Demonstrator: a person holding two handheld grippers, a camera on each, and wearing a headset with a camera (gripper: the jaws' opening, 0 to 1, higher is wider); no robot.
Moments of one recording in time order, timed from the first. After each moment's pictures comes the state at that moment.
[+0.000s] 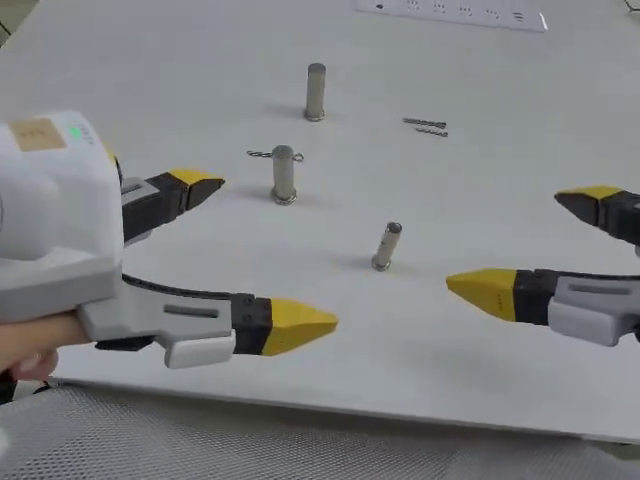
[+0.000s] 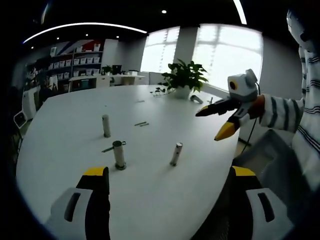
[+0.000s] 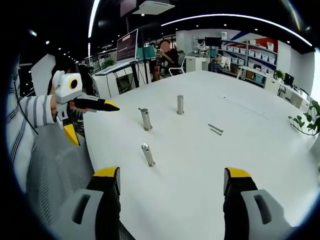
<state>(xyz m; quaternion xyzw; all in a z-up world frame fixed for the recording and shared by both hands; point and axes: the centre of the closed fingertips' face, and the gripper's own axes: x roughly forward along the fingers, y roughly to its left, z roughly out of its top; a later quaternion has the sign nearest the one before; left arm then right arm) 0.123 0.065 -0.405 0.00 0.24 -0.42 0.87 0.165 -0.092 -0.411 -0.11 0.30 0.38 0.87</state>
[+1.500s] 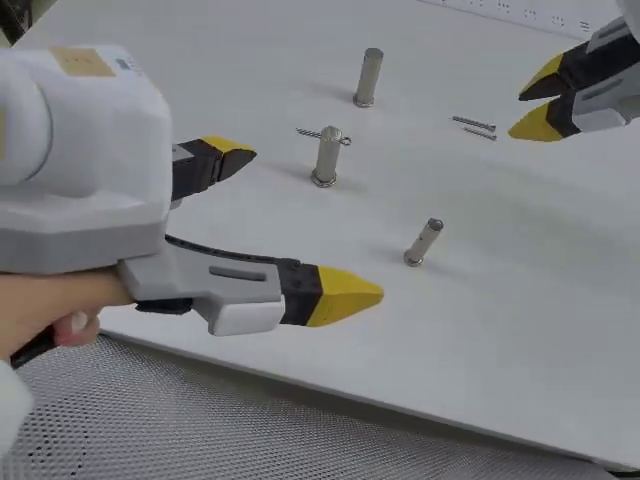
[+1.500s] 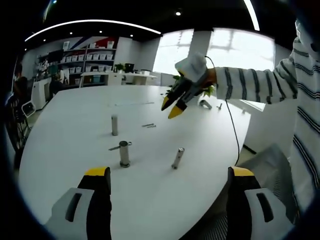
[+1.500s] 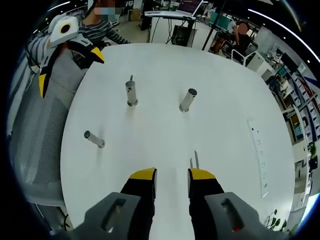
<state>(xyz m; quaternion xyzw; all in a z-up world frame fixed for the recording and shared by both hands) 0.117 0.075 -0.391 -0.02 0.25 -0.38 0.89 0.295 -0.063 -0.427 -0.42 0.34 0.53 0.66</state>
